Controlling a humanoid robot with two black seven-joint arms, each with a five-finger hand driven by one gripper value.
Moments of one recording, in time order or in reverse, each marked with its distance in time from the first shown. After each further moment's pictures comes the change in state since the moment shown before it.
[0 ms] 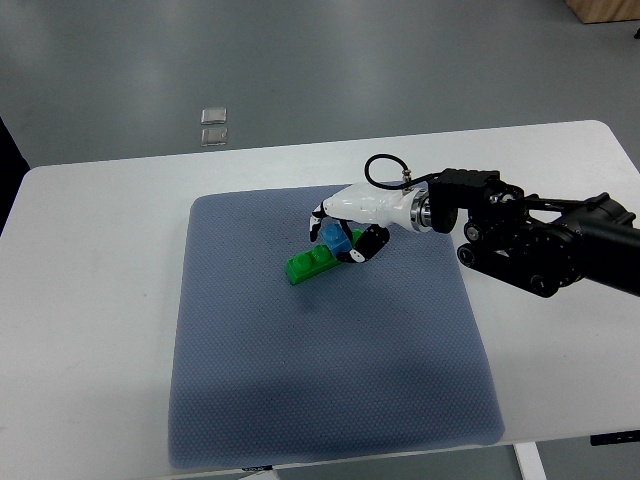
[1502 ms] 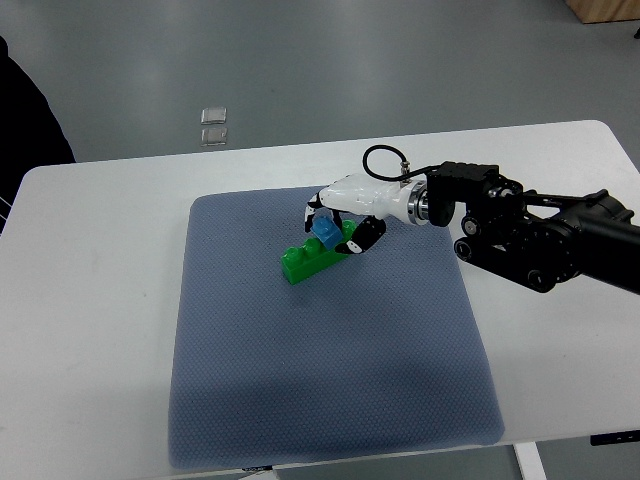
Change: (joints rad) left arm 0.000 0.000 0.000 0.000 0.000 0.000 0.000; right arm 0.005 0.005 0.031 -0.002 0.002 -0.005 -0.002
